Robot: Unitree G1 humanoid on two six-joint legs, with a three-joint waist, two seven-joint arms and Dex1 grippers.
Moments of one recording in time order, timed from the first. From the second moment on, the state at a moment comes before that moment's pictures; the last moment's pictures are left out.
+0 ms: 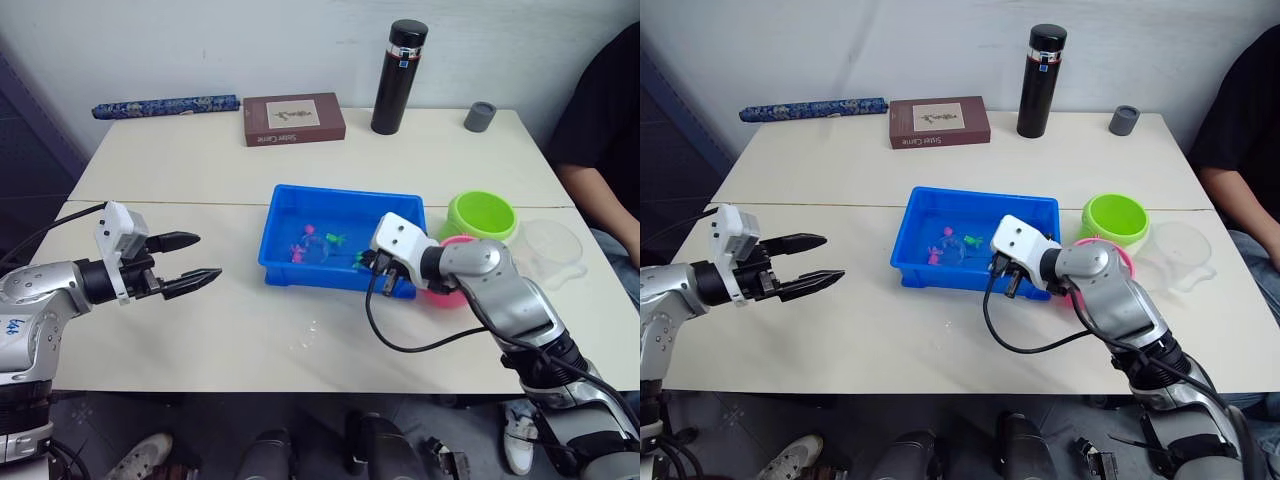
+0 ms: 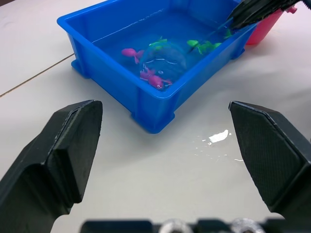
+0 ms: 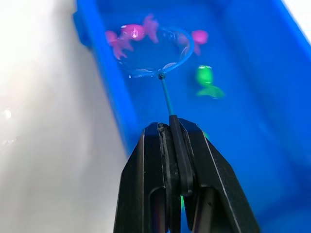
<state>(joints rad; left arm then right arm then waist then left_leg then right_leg) -0.27 0.84 0.31 -0.08 -0.52 0.54 -1.01 -0.62 -0.57 0.27 -0.21 0.01 0.74 0.85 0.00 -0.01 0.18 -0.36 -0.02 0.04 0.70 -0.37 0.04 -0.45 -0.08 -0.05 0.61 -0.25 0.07</state>
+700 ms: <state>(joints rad) -0.30 0.84 0.31 -0.07 -0.52 0.54 -1.02 -0.61 -0.68 0.27 -0.24 0.03 0.77 0.83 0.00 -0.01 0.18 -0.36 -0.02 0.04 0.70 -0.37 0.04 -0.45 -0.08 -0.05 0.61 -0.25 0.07</state>
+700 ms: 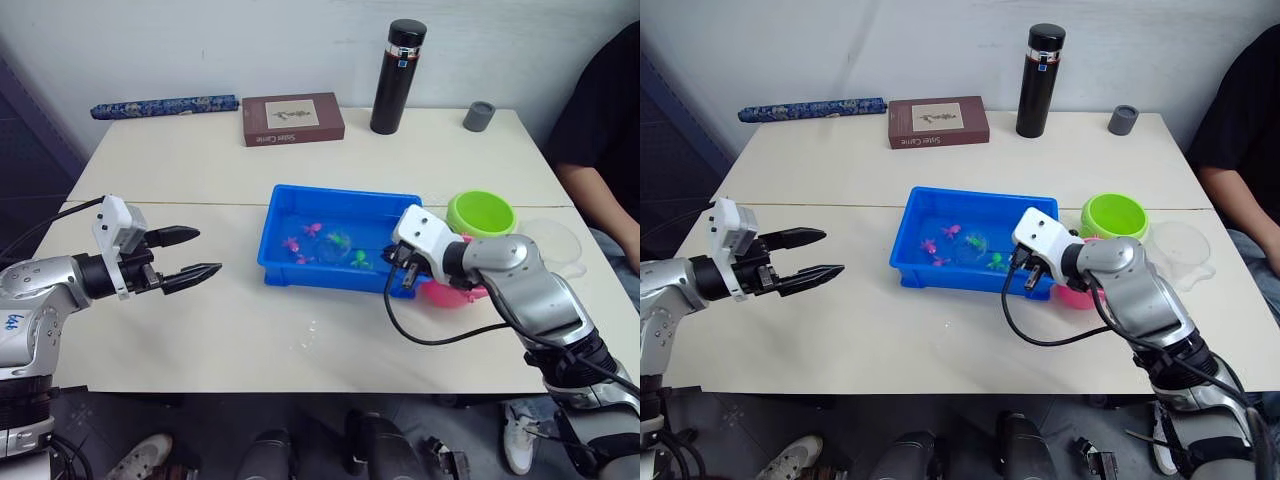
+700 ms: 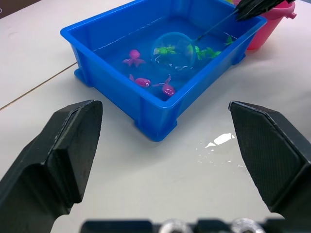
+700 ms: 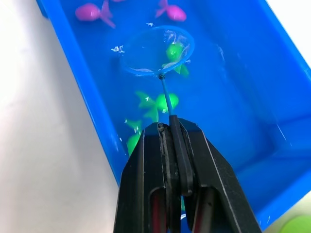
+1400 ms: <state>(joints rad) -0.26 0.86 0.32 -0.07 -0.52 0.54 -1.02 -0.61 -0.50 0.31 -0.23 0.06 0.81 0.80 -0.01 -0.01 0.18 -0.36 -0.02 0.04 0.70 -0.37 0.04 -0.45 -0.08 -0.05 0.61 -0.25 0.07</state>
